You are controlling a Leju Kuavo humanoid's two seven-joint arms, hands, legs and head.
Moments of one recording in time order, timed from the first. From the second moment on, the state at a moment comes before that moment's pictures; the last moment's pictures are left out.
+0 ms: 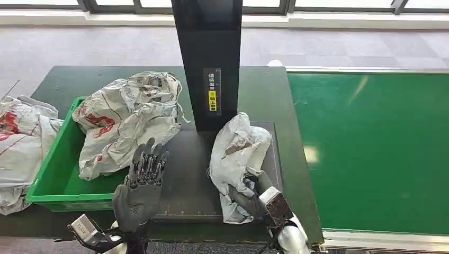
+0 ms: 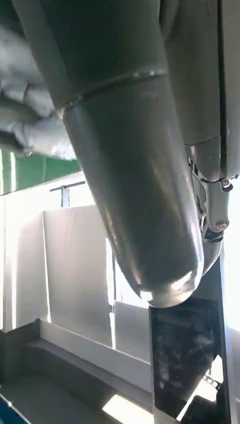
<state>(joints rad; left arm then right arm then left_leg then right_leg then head) 0.15 -0.28 -0.04 -1.65 -0.03 -0.49 -0.67 -0.05 0.22 0.16 -1.24 0.44 0.18 -0.68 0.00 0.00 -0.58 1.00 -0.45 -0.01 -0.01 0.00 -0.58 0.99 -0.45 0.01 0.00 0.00</state>
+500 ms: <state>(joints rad) 0.14 -0.28 -0.04 -1.65 -0.03 -0.50 -0.67 -0.02 0.21 0.16 -1.35 0.46 0.24 -0.66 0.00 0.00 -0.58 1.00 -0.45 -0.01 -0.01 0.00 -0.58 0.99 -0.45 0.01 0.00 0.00</state>
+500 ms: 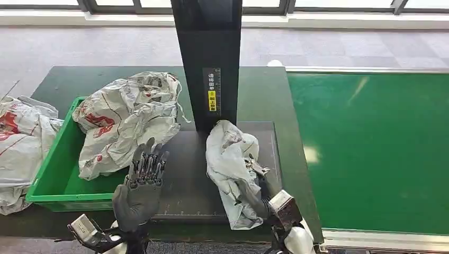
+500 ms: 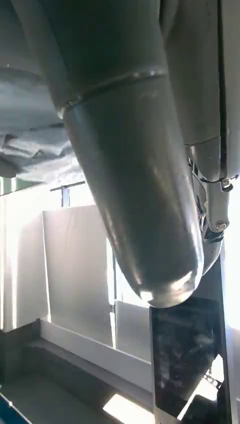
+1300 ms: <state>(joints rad) 0.15 -0.28 -0.04 -1.66 -0.05 -0.48 -0.67 -0.04 0.22 0.17 -1.31 0.73 0.07 -0.48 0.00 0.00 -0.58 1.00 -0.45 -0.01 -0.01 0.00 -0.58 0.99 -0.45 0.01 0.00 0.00</state>
